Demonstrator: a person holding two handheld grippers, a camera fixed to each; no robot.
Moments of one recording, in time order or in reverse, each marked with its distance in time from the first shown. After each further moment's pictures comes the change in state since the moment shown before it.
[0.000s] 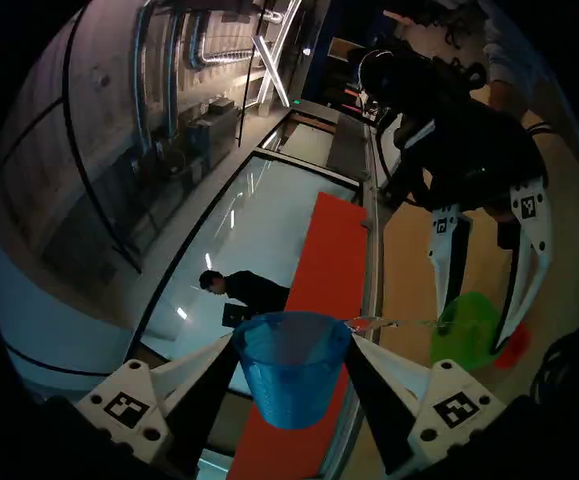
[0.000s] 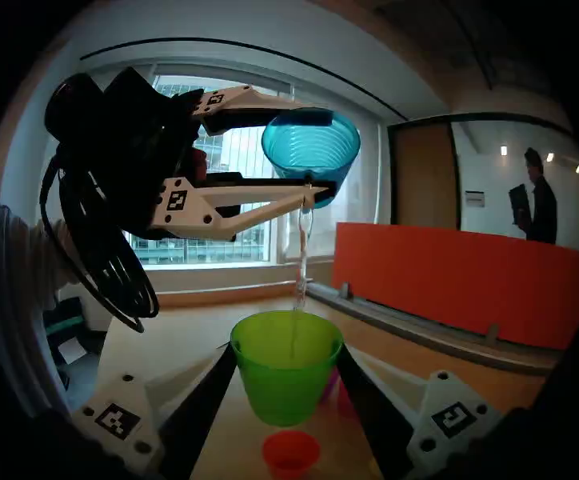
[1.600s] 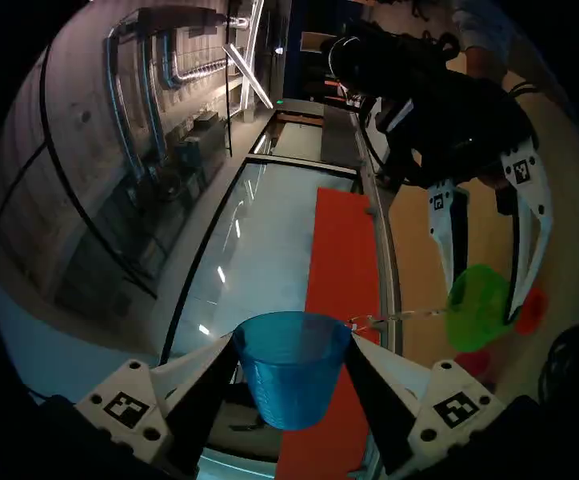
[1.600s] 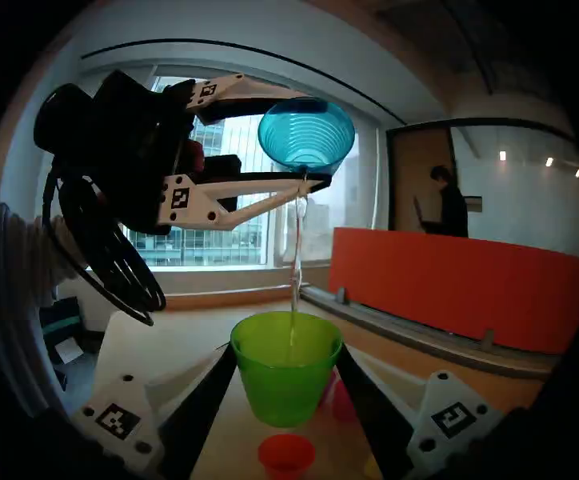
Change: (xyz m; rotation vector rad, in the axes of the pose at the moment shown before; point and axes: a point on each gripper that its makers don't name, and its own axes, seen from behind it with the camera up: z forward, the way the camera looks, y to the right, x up) left arm 0.008 -0.022 -0.004 0.030 -0.003 0.177; right arm 0.007 0.007 -0.004 -0.013 0.013 -0.012
